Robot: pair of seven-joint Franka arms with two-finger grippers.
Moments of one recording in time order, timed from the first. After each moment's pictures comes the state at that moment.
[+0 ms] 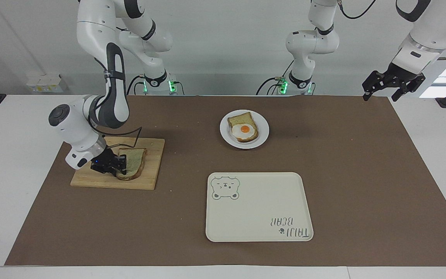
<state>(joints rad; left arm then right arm) -0.07 -0.05 0.09 -1.59 0.00 1.50 0.10 -0.07 0.34 -0.07 -1.95 0.27 2.28 -0.44</state>
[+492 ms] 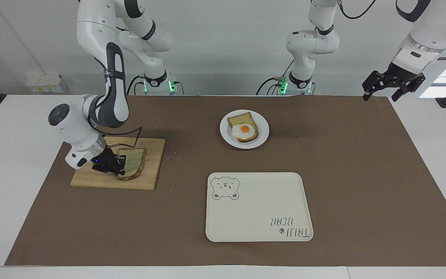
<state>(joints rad) -0.07 -0.05 0.09 -1.59 0.00 1.50 0.10 -0.07 0.34 -0.07 -1.95 0.27 2.28 -0.44</state>
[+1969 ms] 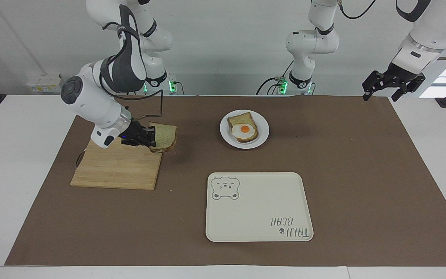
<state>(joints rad) -0.07 -0.05 0.09 -1.59 0.00 1.50 0.10 0.03 0.20 0.06 -1.78 0.34 1.79 -0.11</state>
